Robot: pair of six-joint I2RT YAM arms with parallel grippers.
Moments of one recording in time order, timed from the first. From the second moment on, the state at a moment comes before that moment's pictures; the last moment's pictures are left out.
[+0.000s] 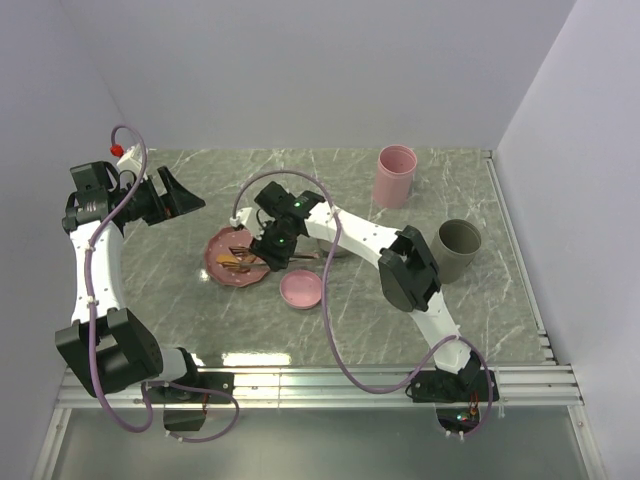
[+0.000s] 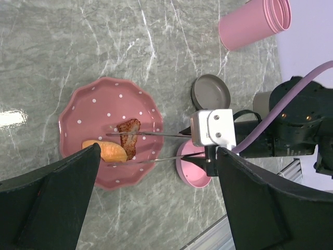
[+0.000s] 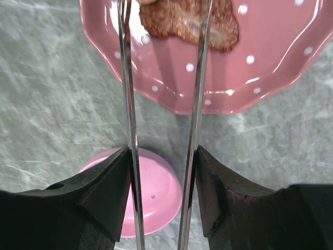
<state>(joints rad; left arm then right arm) 0.38 1.33 1.25 -0.69 0.87 -0.10 0.89 2.25 2.02 -0.87 -0.31 -0.39</state>
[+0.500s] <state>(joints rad) 0.38 1.33 1.25 -0.68 0.87 -0.10 0.92 2.22 1.98 -0.85 -0.25 -0.39</state>
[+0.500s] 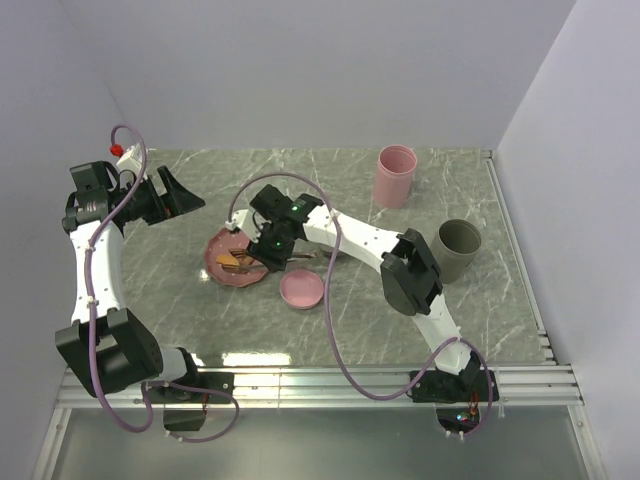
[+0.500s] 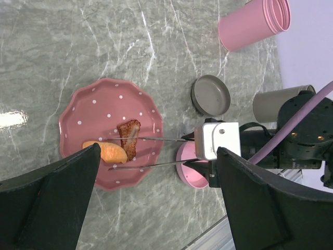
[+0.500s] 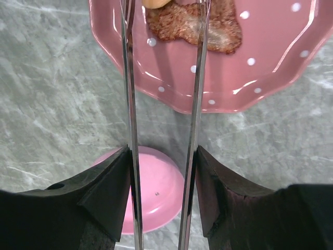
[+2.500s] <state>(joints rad) 0.42 1.32 1.21 -0.67 0.90 -0.10 0.97 2.28 2.14 -0.94 -0.16 -0.37</state>
